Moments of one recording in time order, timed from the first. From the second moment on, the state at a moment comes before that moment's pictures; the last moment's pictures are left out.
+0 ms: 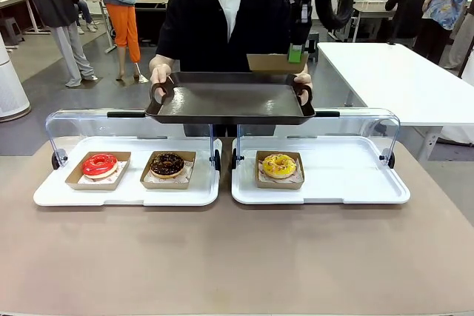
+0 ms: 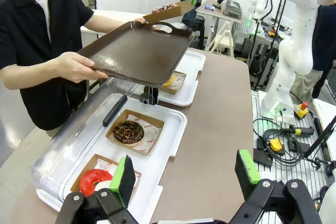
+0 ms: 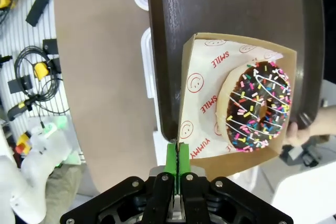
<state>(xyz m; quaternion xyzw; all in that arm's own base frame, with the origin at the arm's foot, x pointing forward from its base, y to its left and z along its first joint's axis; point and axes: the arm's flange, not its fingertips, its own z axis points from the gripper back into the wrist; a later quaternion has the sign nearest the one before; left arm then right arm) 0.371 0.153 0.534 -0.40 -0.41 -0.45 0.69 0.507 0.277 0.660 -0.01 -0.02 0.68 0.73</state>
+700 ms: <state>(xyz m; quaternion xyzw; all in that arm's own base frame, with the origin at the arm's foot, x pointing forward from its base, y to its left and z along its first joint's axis) 0.371 0.153 0.534 -0.40 -0.41 -0.45 0.69 0.514 0.285 0.644 -0.02 -0.01 0.70 0.71</state>
